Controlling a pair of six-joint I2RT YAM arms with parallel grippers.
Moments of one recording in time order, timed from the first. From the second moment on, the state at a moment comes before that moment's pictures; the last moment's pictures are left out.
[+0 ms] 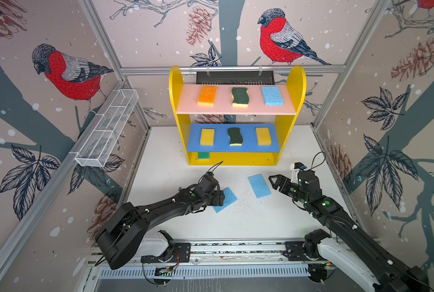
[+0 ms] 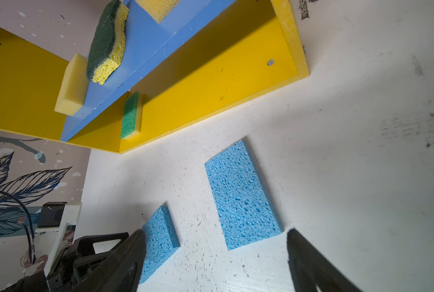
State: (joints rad) left arm -0.75 1.31 0.58 -0.25 0.01 -0.64; right arm 0.42 0.78 0.47 -0.29 -0.14 0.71
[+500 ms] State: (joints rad) left arm -0.75 1.32 0.54 -0.19 0.18 -0.64; right arm 0.42 0.77 0.47 -0.30 -0.16 0.71
